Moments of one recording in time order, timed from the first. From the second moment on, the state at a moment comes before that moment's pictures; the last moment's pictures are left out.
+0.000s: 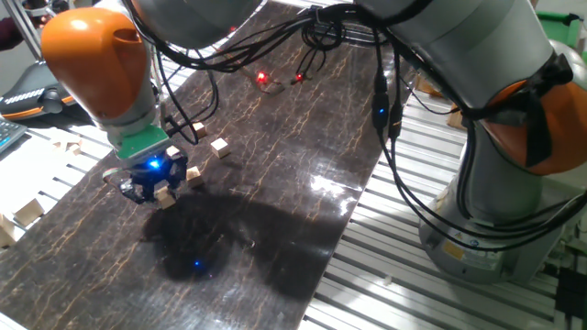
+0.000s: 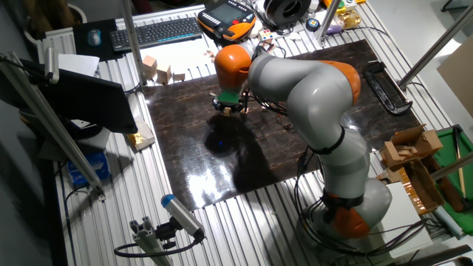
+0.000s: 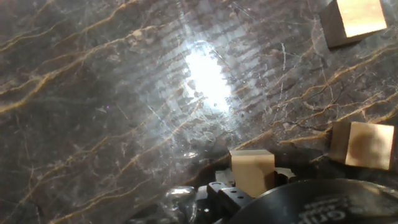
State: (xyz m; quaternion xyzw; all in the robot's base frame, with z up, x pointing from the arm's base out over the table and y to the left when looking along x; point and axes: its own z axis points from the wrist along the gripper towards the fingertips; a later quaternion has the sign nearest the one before) arm 0.594 0.211 0.064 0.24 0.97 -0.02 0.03
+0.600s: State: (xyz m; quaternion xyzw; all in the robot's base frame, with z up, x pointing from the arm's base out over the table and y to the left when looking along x) arm 0.582 0.183 0.098 0.25 0.97 -0.02 0.02
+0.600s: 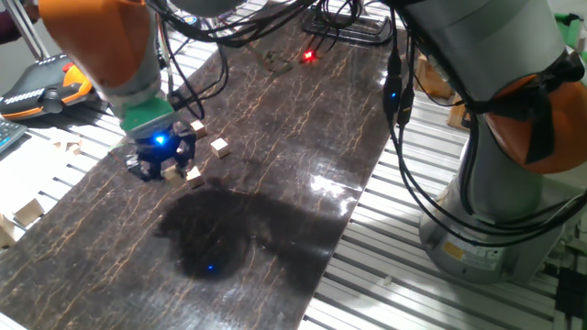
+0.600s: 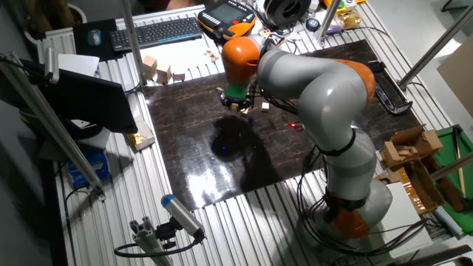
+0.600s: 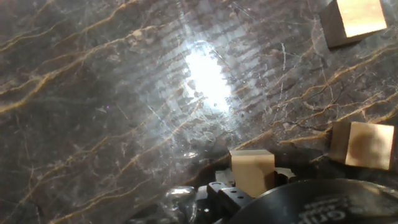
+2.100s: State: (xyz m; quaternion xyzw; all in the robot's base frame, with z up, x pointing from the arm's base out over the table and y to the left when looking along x) arm 0.586 0.136 0.081 0.30 0.95 -0.01 0.02
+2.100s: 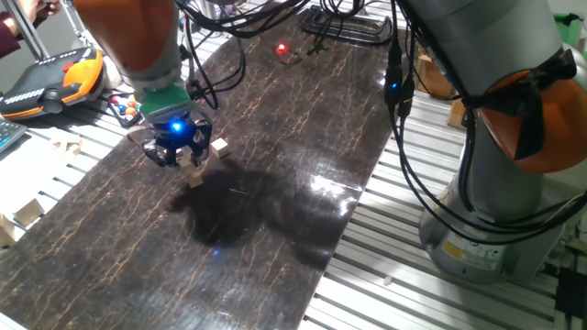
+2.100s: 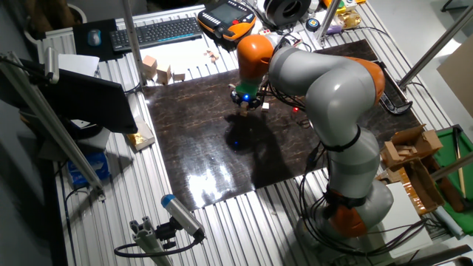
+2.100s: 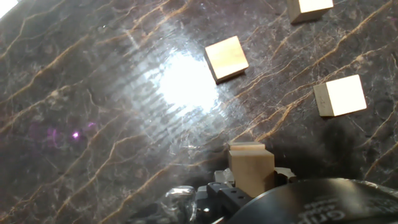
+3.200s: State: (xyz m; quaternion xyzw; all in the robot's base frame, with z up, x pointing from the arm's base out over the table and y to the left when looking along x) arm 0.584 0.132 0.070 0.29 0.96 0.00 0.02
